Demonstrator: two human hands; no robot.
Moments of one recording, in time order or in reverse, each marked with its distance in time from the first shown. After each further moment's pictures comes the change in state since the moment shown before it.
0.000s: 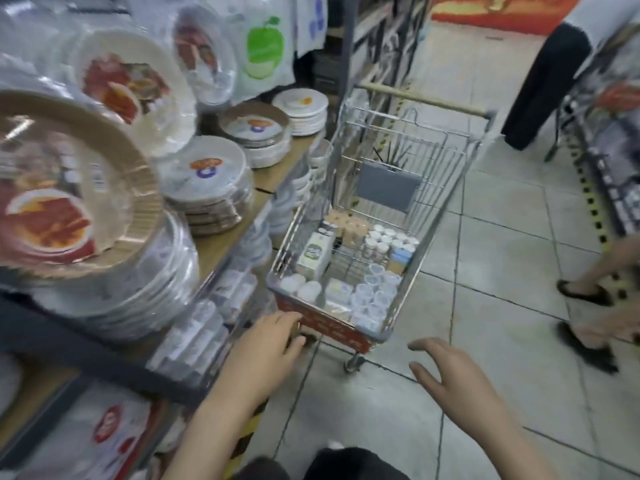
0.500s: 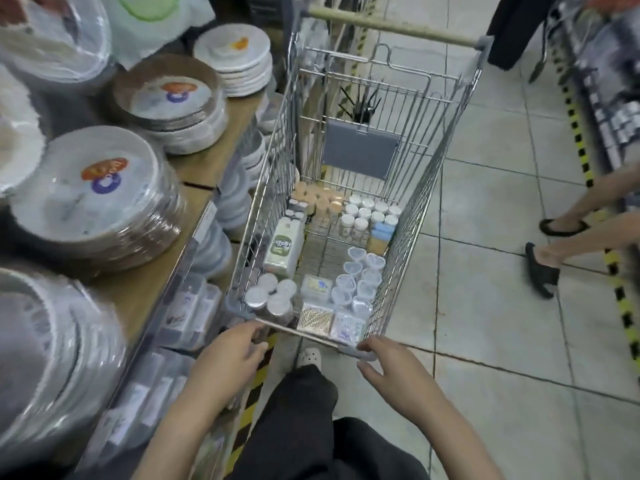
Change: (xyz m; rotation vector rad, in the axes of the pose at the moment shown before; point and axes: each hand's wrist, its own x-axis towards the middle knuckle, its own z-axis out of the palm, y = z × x) left_hand 0.144 -0.059 0.042 -0.079 -0.262 -0.186; right_hand 0.127 0.017 0.043 0.160 -0.247 0.129
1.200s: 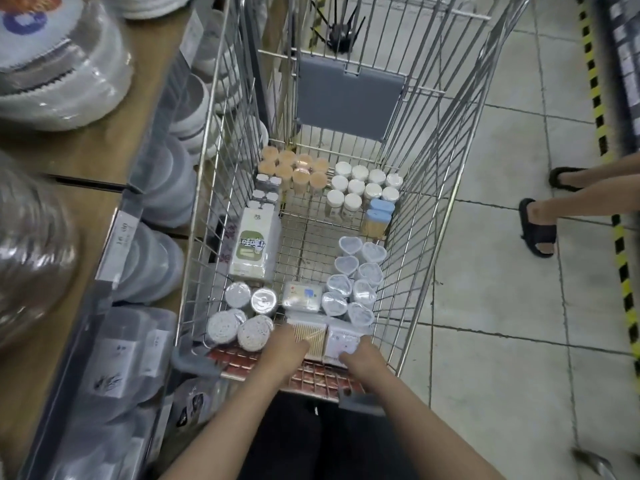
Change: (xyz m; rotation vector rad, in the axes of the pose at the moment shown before) left_hand 0.200 0.015 0.125 -0.261 -0.423 -0.324; right_hand 0.189 0.074 0.096 0.420 -0.208 0.740
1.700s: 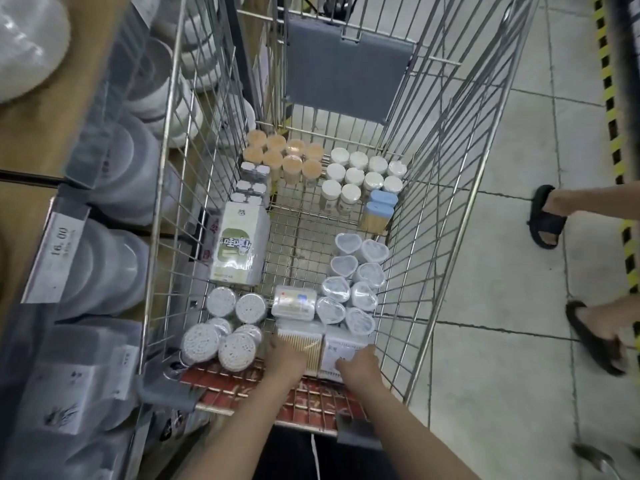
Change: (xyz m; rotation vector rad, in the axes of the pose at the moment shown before) left_hand 0.117 -0.059 0.071 -0.137 0.044 -0.294; right_hand 0.062 0.017 0.031 0.174 0.060 0.207
